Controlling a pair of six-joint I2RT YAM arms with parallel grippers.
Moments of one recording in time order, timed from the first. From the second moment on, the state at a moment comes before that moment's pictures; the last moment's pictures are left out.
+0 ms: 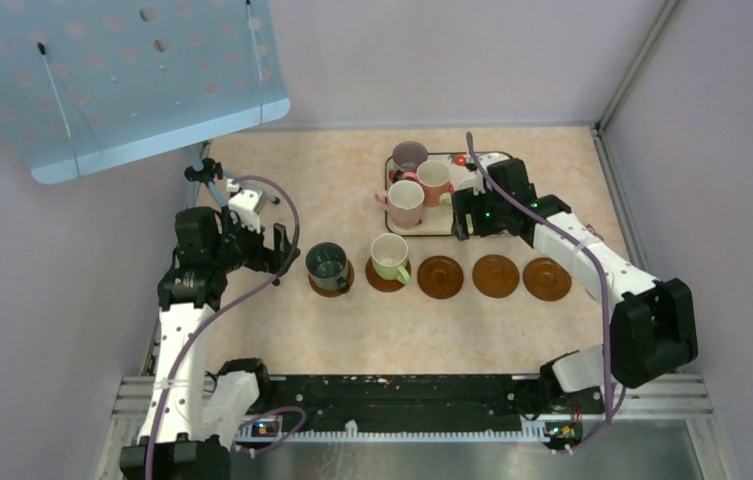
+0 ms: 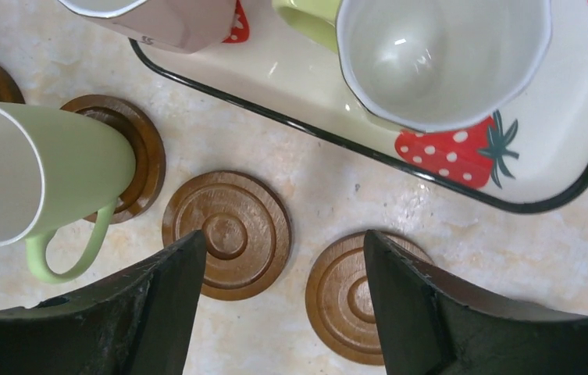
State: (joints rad) left arm 0.09 0.83 0.86 -0.62 0.55 0.19; right arm 0.39 1.41 1.09 -0.50 -0.09 0.11
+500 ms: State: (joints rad) left arm 0.09 0.86 0.88 -0.61 0.56 0.19; right arm 0.30 1.54 1.07 -0.35 -0.16 -0.04
